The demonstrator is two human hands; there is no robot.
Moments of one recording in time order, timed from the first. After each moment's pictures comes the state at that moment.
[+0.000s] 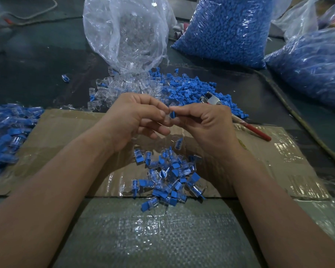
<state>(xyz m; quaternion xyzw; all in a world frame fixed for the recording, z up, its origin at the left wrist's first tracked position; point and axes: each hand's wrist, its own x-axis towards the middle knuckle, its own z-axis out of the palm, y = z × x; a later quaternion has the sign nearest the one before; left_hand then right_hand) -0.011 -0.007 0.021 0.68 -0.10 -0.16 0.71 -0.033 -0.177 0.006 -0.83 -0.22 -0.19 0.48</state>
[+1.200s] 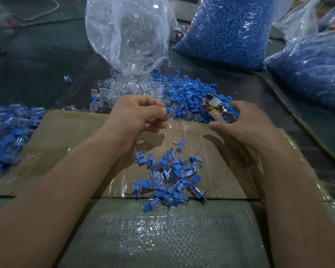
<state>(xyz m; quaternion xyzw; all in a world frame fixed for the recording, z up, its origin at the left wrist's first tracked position) -0.015 -0.012 0.019 0.66 -0.04 -0.10 0.74 -0.021 -0.241 0.022 -0.98 0.12 -0.03 0.17</state>
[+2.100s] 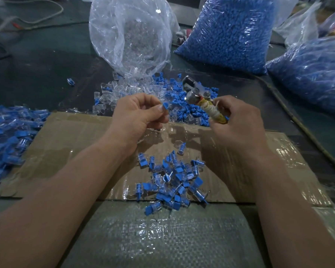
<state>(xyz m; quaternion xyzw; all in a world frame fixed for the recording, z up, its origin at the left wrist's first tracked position) -0.011 -0.014 0.012 0.65 -0.05 -0.03 0.76 -0.034 -0.207 0.027 -0.95 -0.01 -0.21 0.23</state>
